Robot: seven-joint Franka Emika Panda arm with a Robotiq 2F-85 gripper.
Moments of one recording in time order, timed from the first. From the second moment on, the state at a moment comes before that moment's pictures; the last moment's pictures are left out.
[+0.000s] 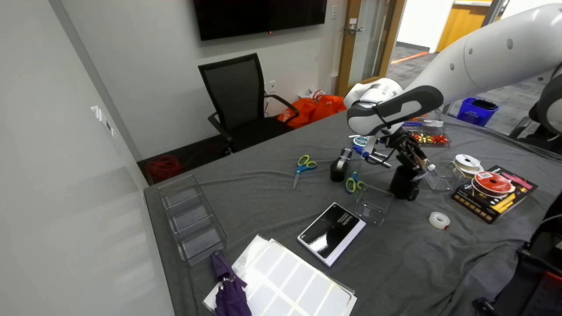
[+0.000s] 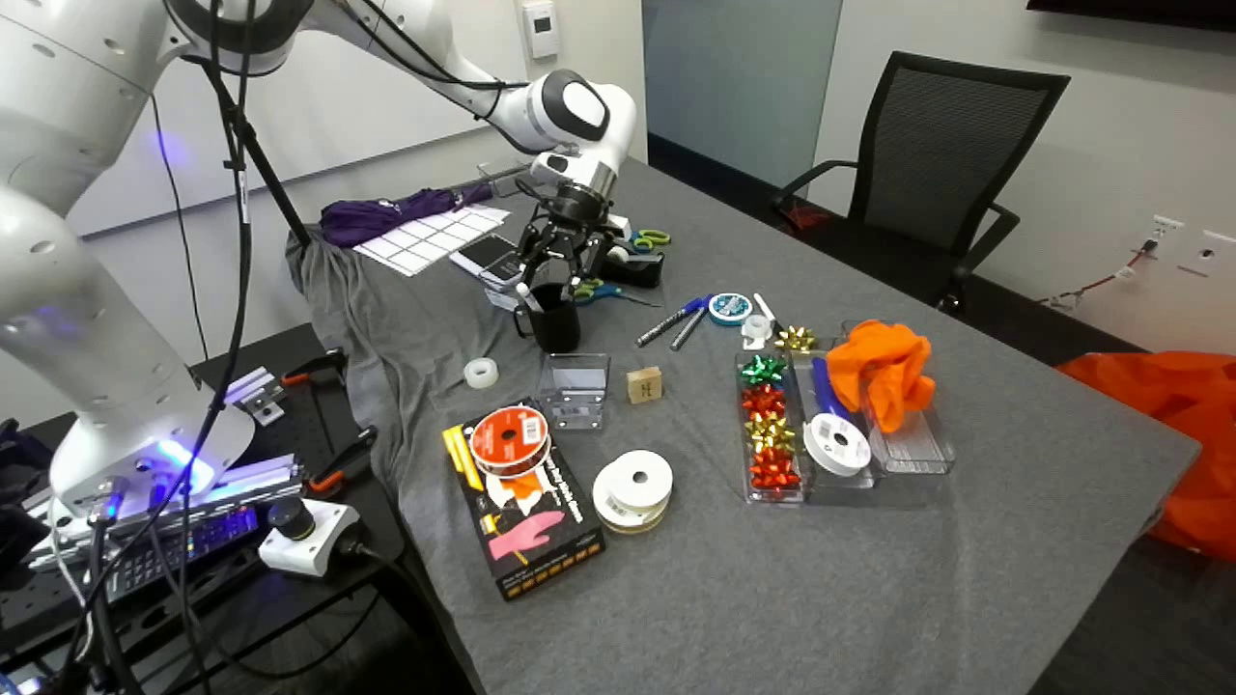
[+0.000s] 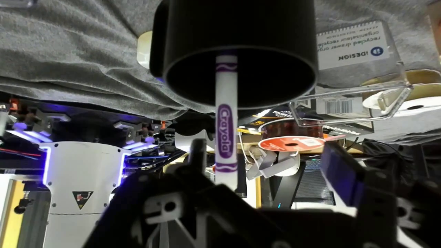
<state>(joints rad) 0.32 0.90 -0.42 -1.39 -0.15 1.43 2.60</state>
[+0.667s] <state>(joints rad) 0.21 0.63 -0.24 -1.53 -0.21 1.74 2.58</state>
